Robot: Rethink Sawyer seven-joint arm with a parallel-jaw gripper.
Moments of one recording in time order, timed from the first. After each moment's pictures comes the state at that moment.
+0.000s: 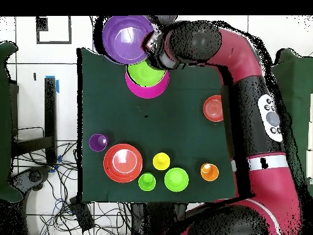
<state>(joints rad) -0.64 -0.49 0.78 1.10 -0.21 1.05 2.20</state>
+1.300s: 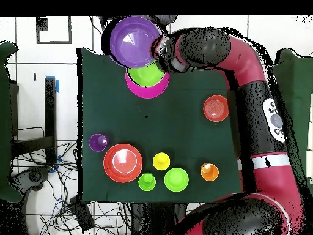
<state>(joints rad) -0.69 -0.42 0.82 1.10 -0.23 1.05 2.10</state>
